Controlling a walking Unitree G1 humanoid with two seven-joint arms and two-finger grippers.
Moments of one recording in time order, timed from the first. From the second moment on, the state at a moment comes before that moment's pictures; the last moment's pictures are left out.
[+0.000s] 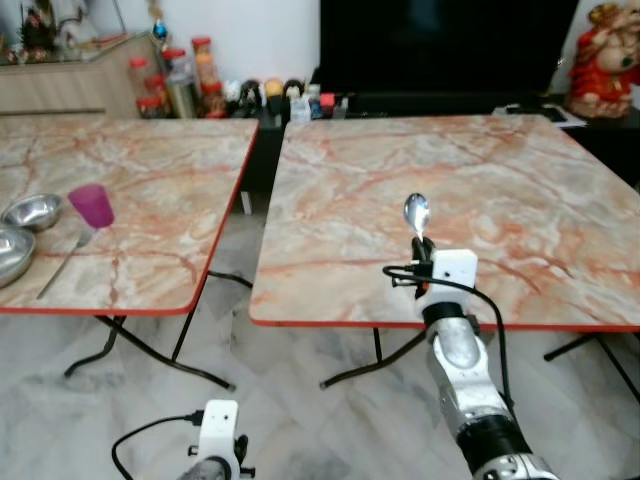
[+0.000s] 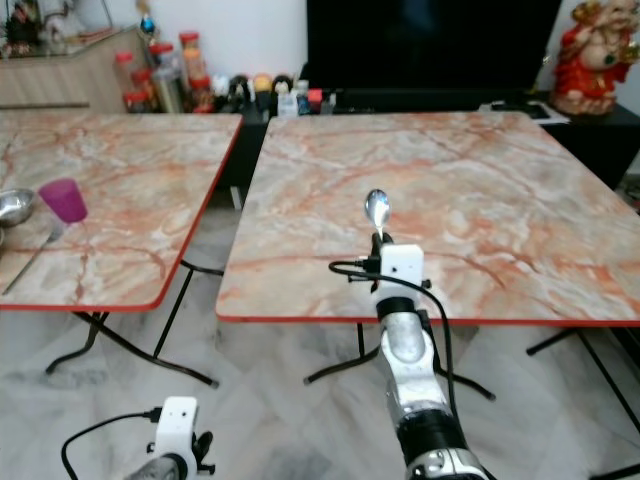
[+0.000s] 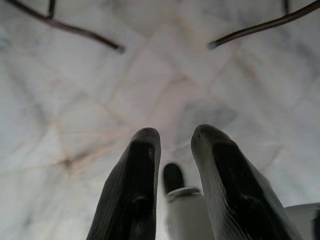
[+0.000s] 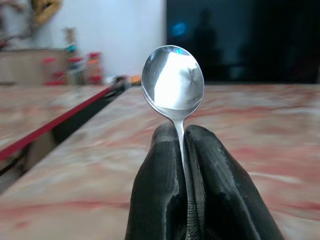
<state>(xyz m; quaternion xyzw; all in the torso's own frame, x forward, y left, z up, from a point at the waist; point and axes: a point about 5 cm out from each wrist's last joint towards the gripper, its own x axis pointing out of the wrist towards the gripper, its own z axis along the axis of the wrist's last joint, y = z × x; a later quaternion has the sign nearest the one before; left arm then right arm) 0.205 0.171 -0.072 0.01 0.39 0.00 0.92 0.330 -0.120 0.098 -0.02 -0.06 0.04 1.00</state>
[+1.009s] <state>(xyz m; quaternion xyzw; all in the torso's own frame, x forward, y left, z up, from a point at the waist) 0.213 0.167 -0.067 0.01 0.38 -0.01 0.93 0.329 -0.127 0.095 -0.02 -0.05 0.04 1.00</state>
